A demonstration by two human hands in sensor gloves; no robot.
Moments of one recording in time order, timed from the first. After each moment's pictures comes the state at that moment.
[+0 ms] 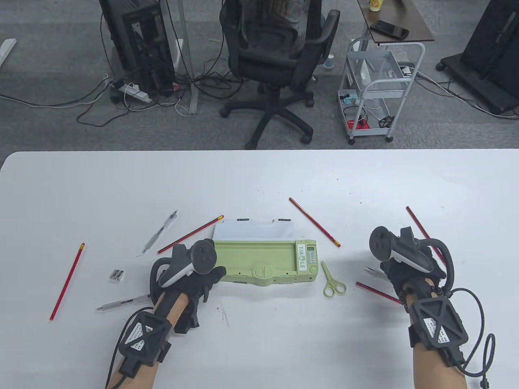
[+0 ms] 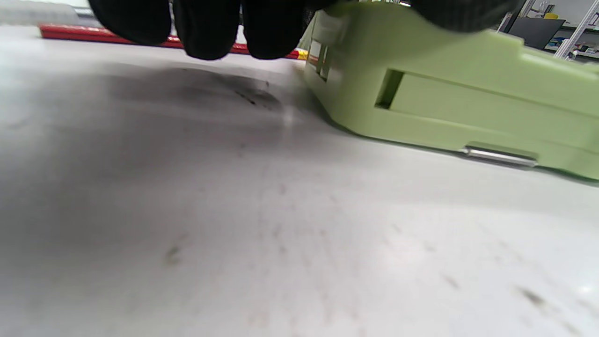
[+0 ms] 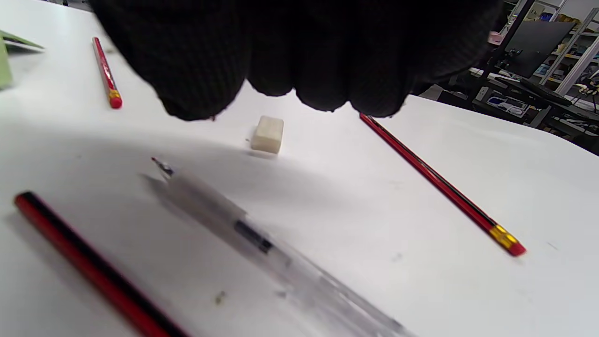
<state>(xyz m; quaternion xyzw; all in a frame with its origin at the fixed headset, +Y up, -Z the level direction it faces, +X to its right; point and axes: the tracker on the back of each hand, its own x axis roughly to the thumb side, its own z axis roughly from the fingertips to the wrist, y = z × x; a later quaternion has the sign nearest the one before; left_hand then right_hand) -0.180 -0.743 -0.358 -0.16 -0.08 0.08 0.98 0.269 -0.690 -0.370 0.00 -0.11 -0.99 0.11</state>
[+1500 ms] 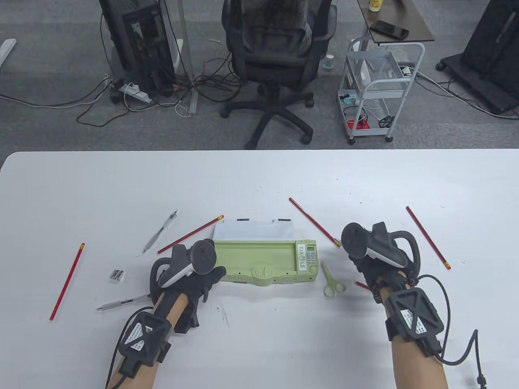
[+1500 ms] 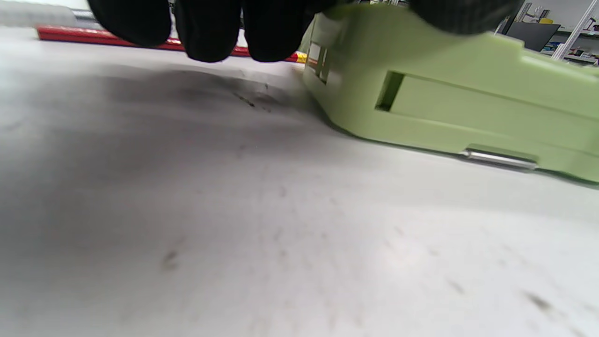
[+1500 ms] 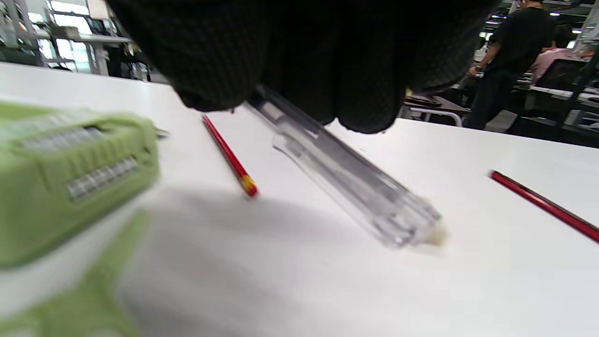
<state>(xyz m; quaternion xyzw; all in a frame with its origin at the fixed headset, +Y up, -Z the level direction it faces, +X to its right) -0.181 -0.743 -0.358 -0.15 -0.08 0.08 0.98 0.189 -0.664 -0.384 -0.10 -0.04 -0.99 0.03</state>
